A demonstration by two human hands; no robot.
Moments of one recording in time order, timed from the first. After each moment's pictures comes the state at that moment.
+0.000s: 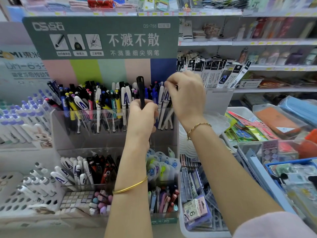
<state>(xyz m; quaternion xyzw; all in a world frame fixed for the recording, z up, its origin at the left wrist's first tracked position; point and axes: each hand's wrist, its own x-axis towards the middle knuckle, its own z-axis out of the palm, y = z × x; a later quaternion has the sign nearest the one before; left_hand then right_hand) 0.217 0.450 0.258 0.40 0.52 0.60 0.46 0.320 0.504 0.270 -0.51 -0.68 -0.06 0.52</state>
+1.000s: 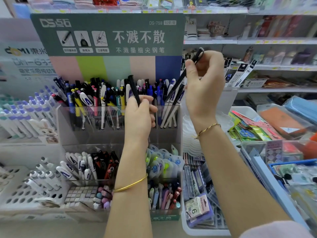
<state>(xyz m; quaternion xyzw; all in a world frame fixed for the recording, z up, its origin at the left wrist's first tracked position) 0.208 0.445 0.255 0.42 0.52 0.63 0.40 0.320 0.487 0.288 -0.39 -0.54 0.02 0.74</state>
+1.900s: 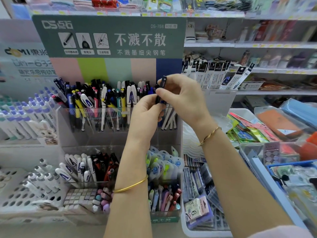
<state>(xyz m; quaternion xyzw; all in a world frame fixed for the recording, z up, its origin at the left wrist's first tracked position) 0.209 0.443 0.256 0.50 0.46 0.59 0.43 0.314 0.475 0.286 -0.41 -0.71 0.20 0.54</state>
